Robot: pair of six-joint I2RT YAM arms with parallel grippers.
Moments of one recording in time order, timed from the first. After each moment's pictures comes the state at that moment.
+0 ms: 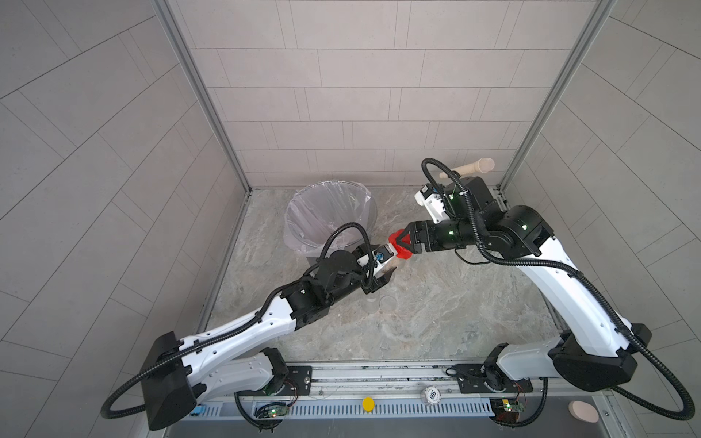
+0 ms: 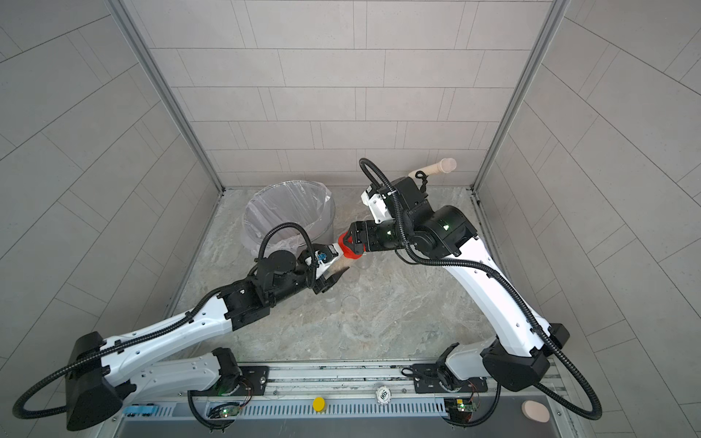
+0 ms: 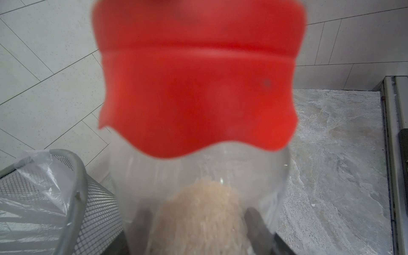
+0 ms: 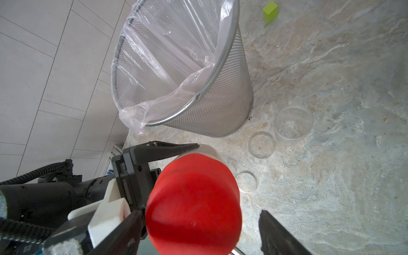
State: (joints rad) left arm -0.94 1.09 0.81 0.00 -0.07 0.31; right arm 0.63 1.37 1.80 -1.20 -0.27 0.49
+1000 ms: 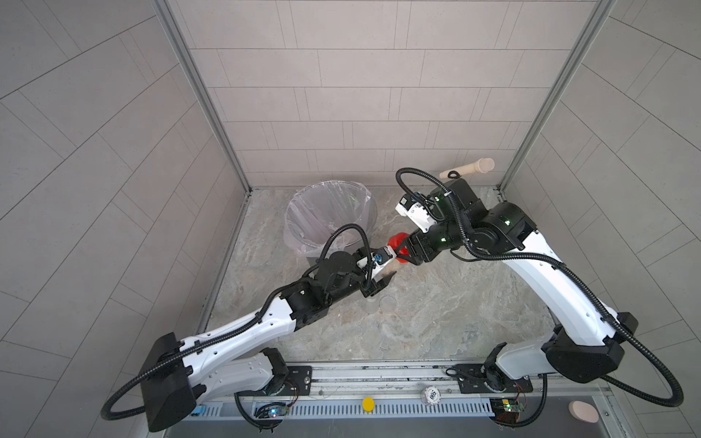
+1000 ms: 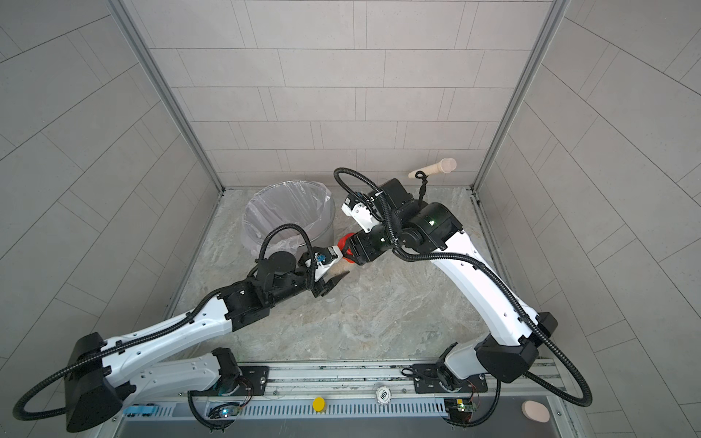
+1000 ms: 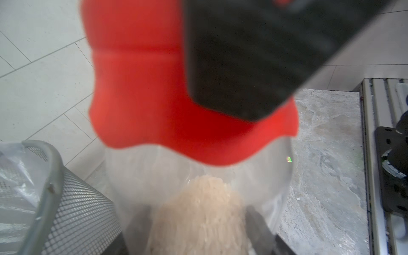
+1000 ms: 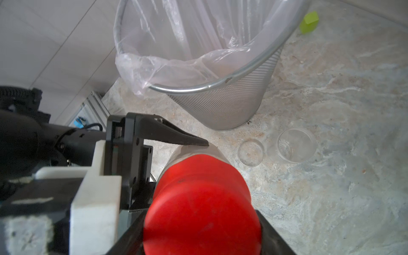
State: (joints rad) left arm -0.92 1.08 0.77 0.00 0.00 0.27; right arm 0.65 1.44 1.81 -1.26 -0.32 0.03
